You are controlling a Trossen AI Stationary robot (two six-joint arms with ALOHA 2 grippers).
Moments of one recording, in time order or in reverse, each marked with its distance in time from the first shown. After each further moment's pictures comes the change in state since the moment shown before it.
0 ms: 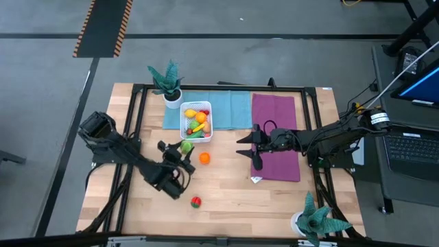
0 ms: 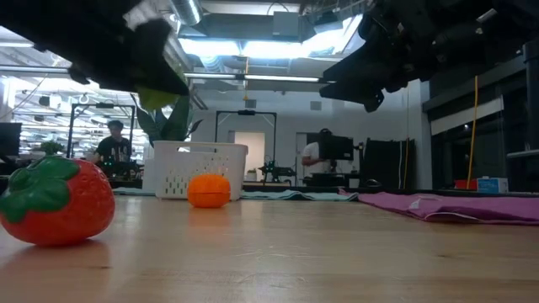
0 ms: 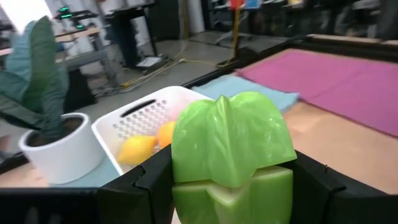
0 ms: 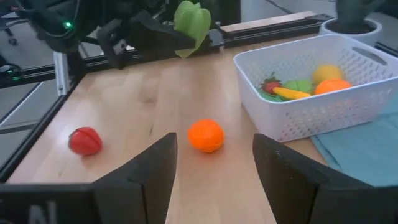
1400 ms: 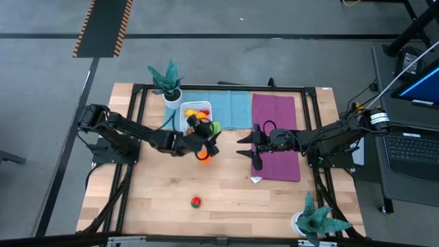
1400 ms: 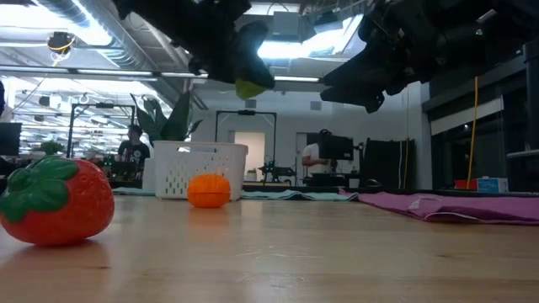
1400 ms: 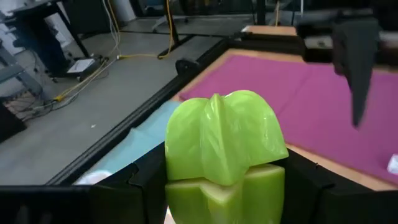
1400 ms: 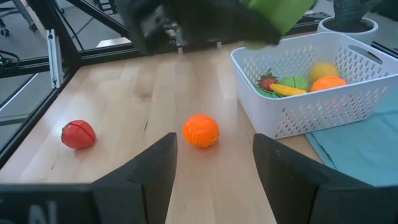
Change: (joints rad) left arm 0.448 -0.104 0.000 0.990 0.530 1.310; right arm -0.001 0.003 0.000 -0.016 0.006 -0.024
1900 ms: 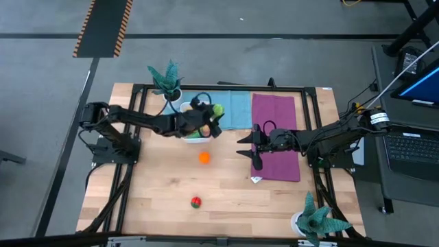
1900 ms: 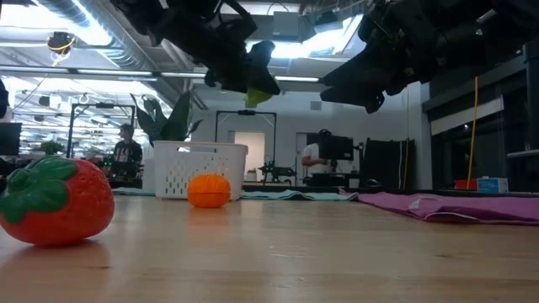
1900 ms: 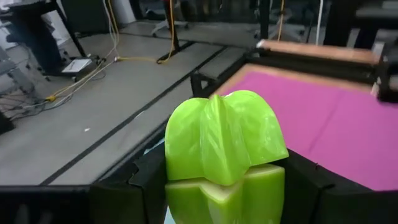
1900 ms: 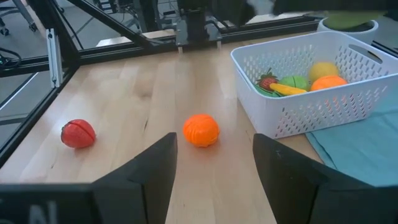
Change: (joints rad) left arm 0.246 -0.006 0.000 0.122 0.236 0.106; right arm 0.000 0.001 0.000 -0.001 0.000 0.000
